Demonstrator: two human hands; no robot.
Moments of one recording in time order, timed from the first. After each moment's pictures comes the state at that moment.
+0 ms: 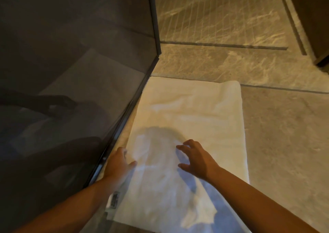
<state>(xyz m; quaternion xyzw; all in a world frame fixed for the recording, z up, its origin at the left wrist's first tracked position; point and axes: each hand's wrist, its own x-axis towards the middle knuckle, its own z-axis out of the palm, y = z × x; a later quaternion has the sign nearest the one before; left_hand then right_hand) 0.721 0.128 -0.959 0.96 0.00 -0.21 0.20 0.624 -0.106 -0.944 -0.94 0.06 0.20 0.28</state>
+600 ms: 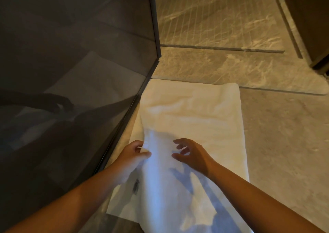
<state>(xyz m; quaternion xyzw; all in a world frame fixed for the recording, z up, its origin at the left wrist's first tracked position) 0.718 0.091 -0.896 0.76 0.05 -0.39 0.53 0.635 -0.097 -0.927 -0.83 0.17 0.12 0.52</state>
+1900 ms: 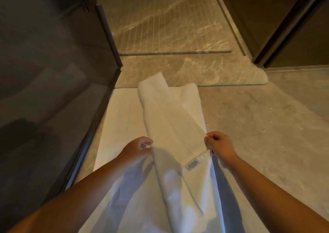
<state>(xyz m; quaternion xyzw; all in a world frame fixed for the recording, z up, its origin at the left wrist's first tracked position) 0.718 0.003 -0.917 0.82 -0.22 -0.38 0.36 0.559 -0.215 -0.928 -0.65 0.50 -0.08 0.57</state>
